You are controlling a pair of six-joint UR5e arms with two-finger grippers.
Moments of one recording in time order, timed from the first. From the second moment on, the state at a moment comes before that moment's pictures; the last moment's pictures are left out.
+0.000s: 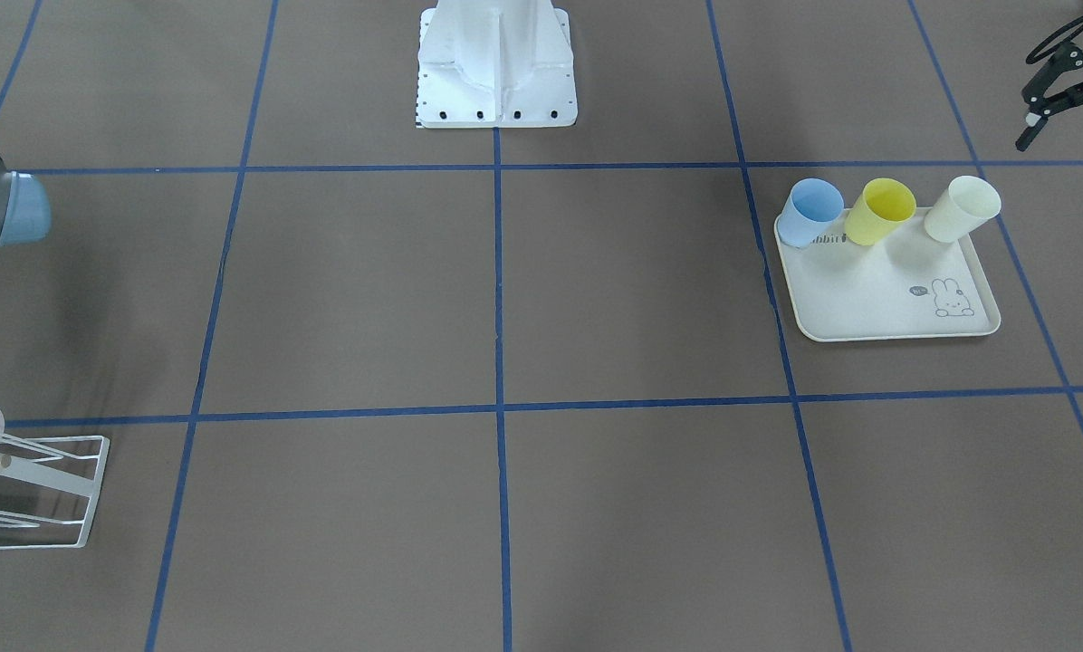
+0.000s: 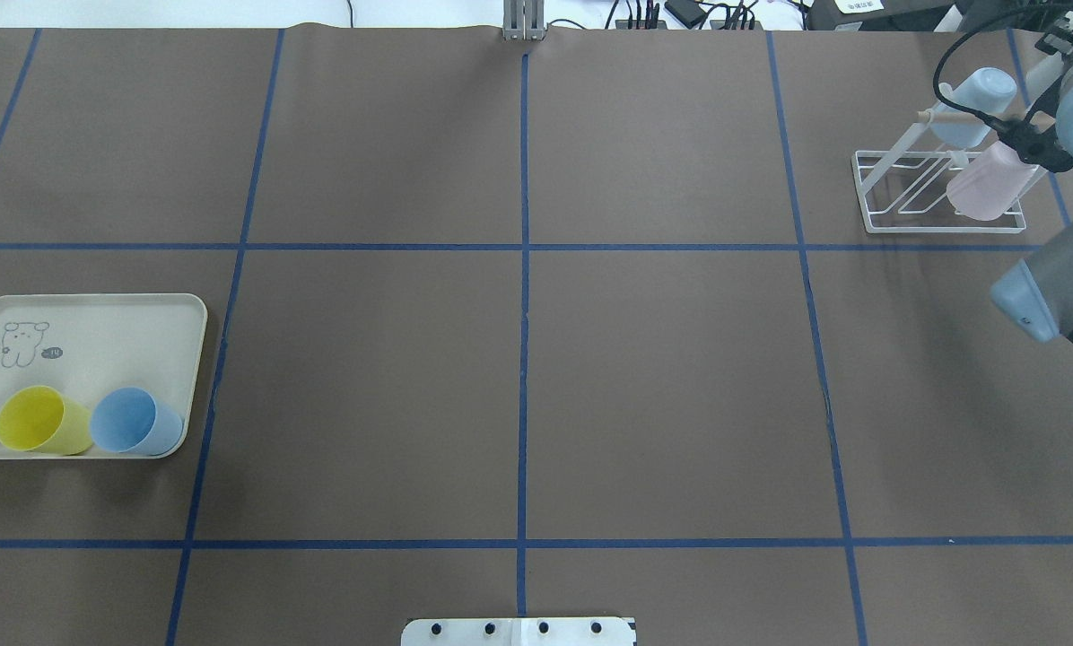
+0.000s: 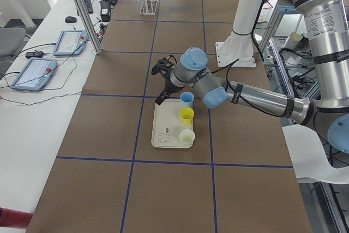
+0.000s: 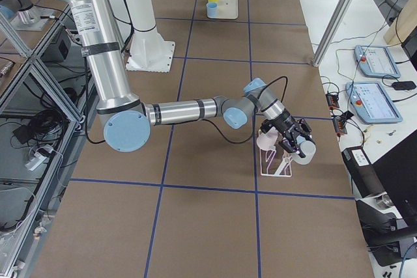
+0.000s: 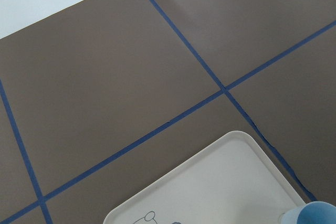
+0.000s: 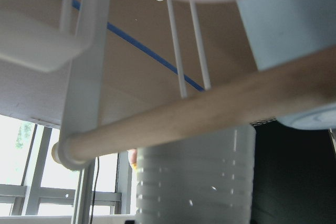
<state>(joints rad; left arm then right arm) -1.32 -1.28 -2.09 -2.21 -2.28 -0.20 1.08 -1.32 1.40 -0.99 1.14 -1.76</state>
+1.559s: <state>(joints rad) -1.32 -1.28 -2.09 -2.21 -2.28 -0.20 1.06 -1.32 1.40 -0.99 1.09 -1.70</state>
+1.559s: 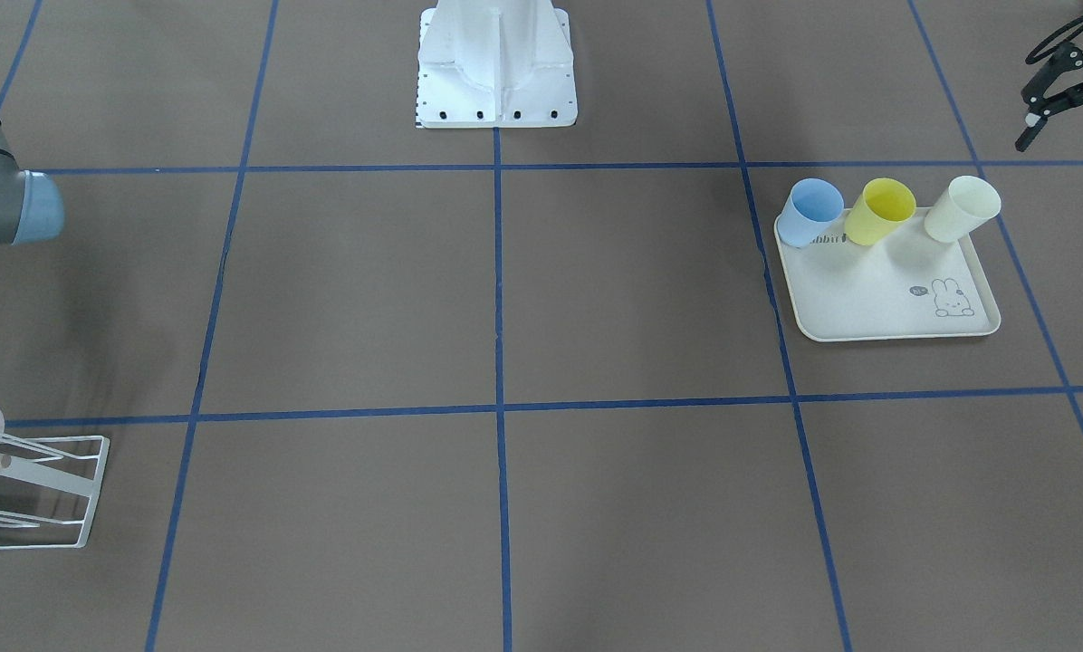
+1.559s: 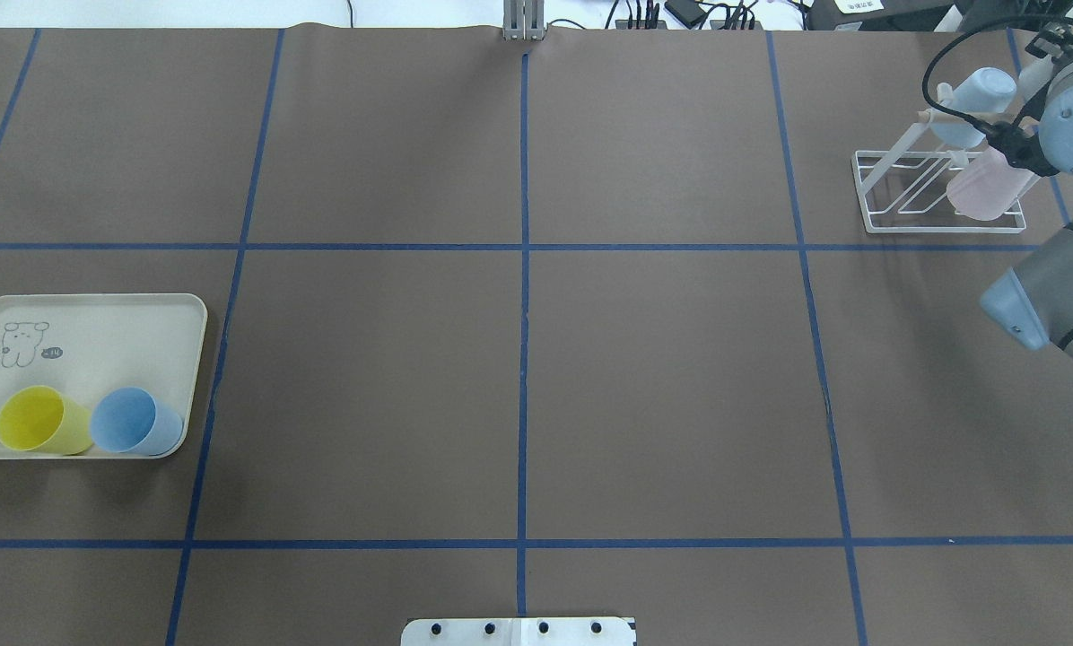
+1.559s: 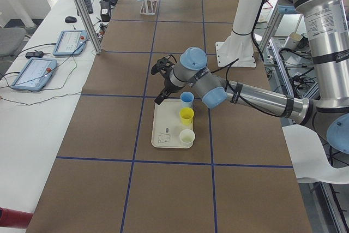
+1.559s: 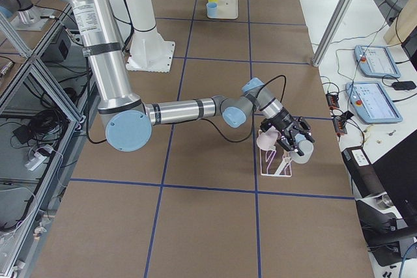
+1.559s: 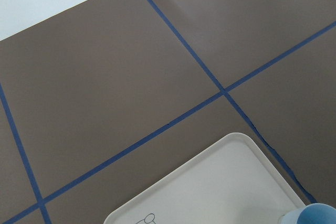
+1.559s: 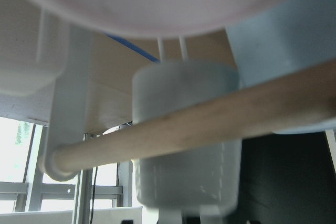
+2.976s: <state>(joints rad) -1.32 -1.28 -2.09 -2.20 -2.27 -0.20 1.09 -1.35 1.64 -1.00 1.52 -1.09</state>
